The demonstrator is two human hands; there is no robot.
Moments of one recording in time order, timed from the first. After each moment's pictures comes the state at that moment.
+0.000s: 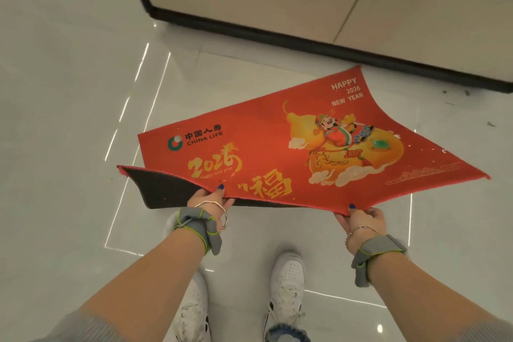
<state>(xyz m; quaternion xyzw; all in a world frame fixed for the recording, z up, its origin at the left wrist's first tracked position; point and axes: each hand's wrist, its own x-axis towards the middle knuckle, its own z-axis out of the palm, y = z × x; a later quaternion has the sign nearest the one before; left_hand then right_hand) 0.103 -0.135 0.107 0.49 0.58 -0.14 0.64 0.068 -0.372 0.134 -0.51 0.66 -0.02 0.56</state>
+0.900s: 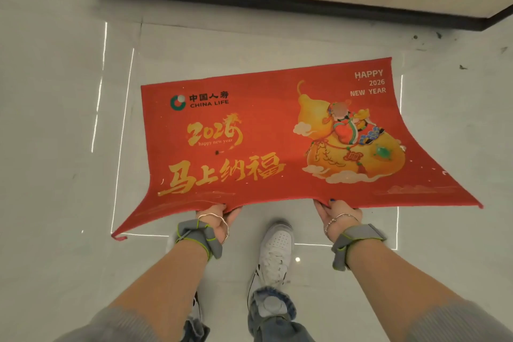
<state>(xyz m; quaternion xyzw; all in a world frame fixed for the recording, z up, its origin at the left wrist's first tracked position) 0.059 -0.221 0.090 0.35 0.66 -0.23 0.63 0.034 -0.430 0.104 -0.30 0.72 -0.02 0.62</state>
